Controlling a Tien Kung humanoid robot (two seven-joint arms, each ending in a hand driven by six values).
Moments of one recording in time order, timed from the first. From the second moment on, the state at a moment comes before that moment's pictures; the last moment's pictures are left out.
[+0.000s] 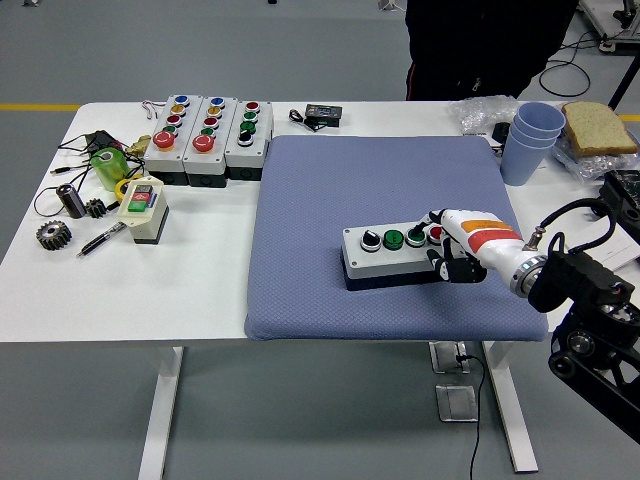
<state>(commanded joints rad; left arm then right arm) -0.08 0.00 -0.65 -0.18 0.90 0.18 0.13 0.51 -0.42 0.84 1.53 -1.79 -0.04 -0.30</state>
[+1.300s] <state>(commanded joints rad) -0.09 0.00 -0.65 -0.18 0.90 0.18 0.13 0.28 -0.36 1.30 1.61 -0.21 -0.37 0.12</state>
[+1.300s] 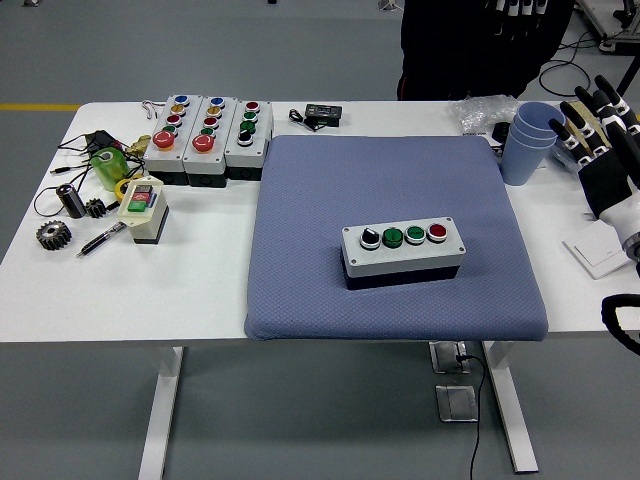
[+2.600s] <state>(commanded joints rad) -0.09 0.00 -0.64 -0.18 0.90 0.18 0.13 0.21 -0.32 1.28 1.58 -0.08 -0.35 0.16</state>
